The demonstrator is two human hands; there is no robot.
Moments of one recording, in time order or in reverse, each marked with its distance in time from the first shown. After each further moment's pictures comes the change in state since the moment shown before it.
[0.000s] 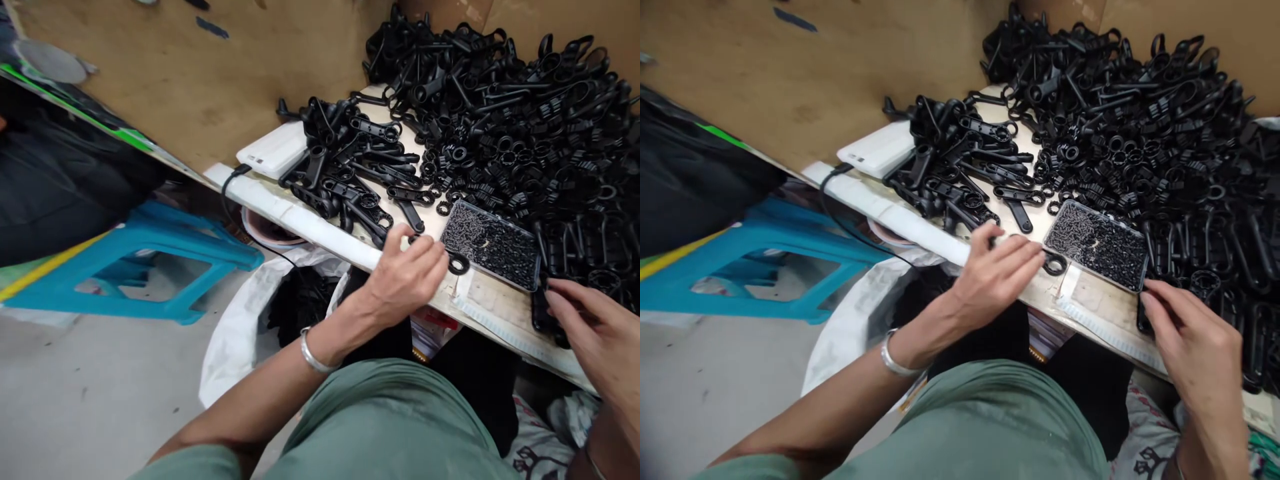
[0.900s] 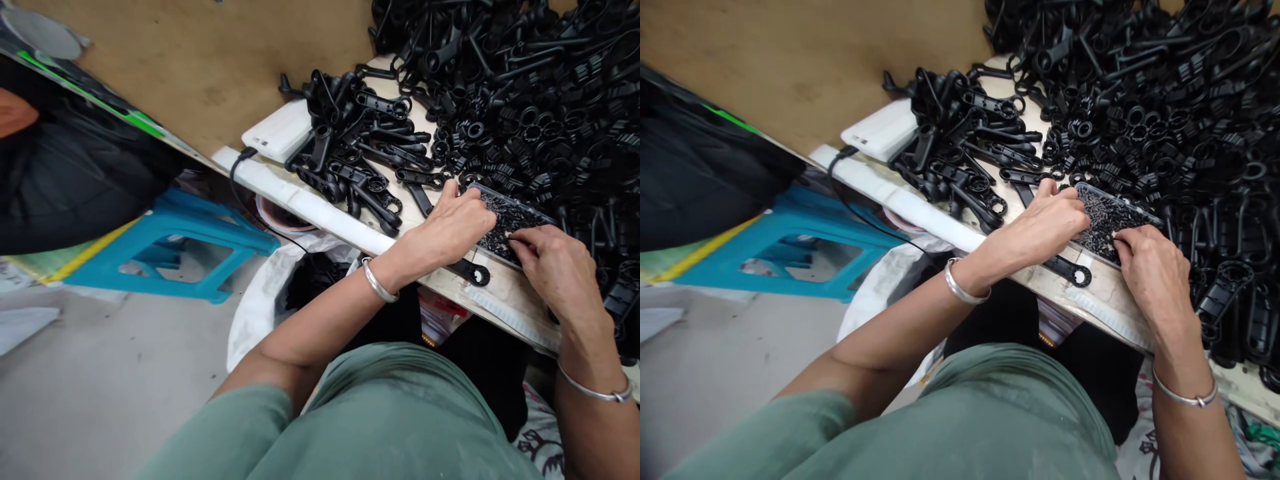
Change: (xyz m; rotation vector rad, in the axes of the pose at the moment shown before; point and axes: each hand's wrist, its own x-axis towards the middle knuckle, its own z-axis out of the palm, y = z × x) left_hand 0.062 -0.010 0.041 -0.272 -0.364 -0.050; right_hand 0.064 -0.028 0.055 -0.262 -0.288 -0.080
